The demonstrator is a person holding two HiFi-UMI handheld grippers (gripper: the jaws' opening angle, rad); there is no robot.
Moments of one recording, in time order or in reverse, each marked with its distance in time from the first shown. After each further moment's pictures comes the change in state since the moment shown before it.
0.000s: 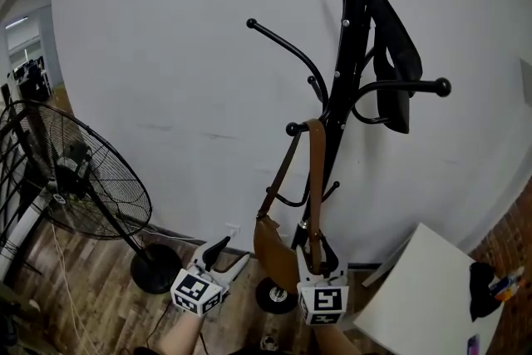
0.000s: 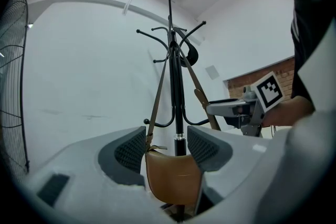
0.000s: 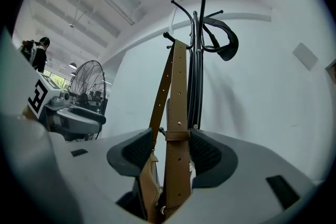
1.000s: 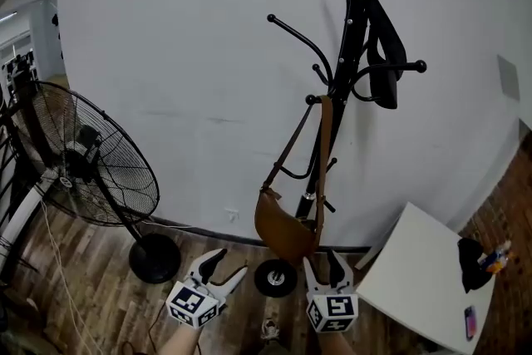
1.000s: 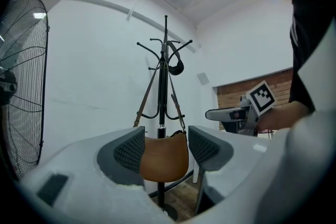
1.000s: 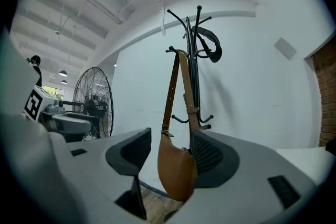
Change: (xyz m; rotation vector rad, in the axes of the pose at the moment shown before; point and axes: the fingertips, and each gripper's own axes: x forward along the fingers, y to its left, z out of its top) left arm -0.134 -0.053 -0.011 -0.077 -0.007 -0.062; right arm -0.122 0.063 -0.014 0.135 0.084 -0.055
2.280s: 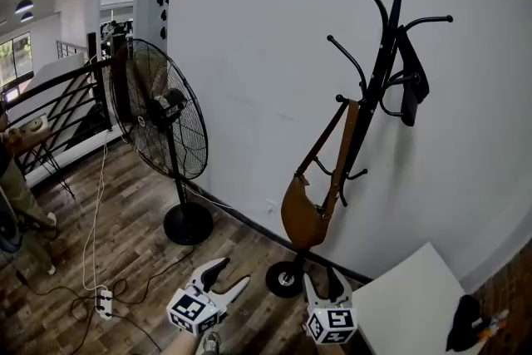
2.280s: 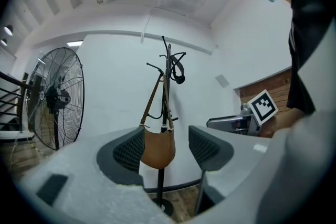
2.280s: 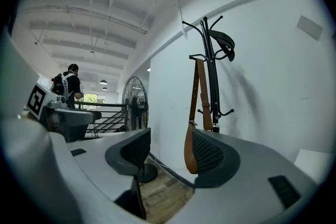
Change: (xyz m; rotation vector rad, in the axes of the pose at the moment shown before) left arm -0.098 -0.179 -0.008 -0.021 -0.064 0.402; right arm -0.129 -0.016 -0.028 -0.022 0.023 0.422
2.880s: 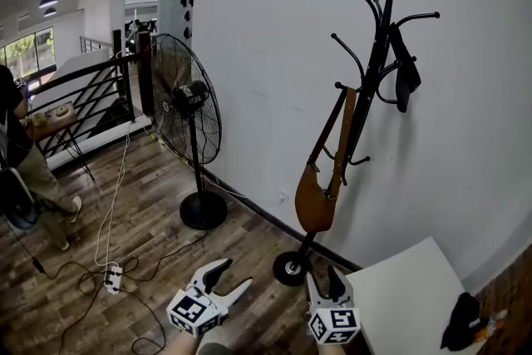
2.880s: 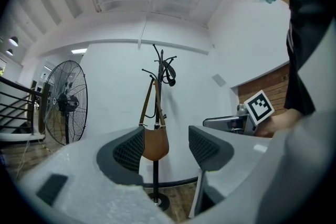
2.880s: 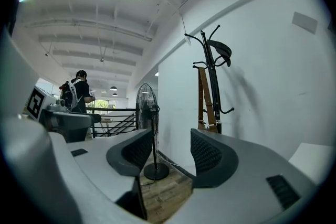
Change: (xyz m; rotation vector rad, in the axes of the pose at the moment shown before) left arm -0.082 -0.110 0.003 0.057 0.010 0.060; right arm -0.109 0.013 -0.005 0.020 -0.040 0.104
